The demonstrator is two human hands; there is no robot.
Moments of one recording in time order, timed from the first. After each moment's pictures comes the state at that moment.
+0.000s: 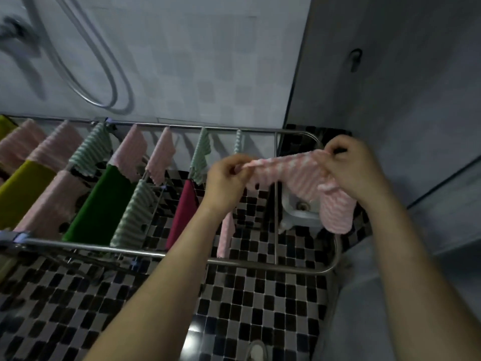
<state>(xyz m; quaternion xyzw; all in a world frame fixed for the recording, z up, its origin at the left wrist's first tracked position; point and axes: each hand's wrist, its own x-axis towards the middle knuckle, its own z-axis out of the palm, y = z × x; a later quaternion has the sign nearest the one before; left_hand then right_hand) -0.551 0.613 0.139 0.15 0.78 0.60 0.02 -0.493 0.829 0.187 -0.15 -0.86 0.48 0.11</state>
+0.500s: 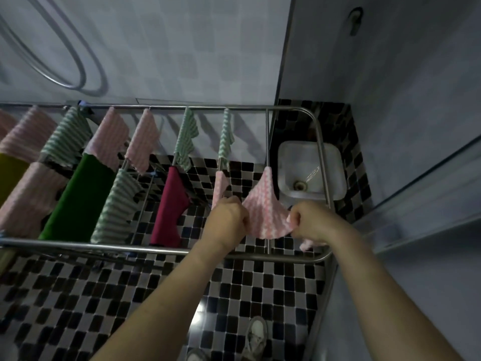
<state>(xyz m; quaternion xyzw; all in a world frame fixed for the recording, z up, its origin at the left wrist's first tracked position) -0.520 0.620 0.040 0.29 0.93 0.20 0.06 -0.467 0.818 0.075 -0.16 -0.90 0.27 -0.29</state>
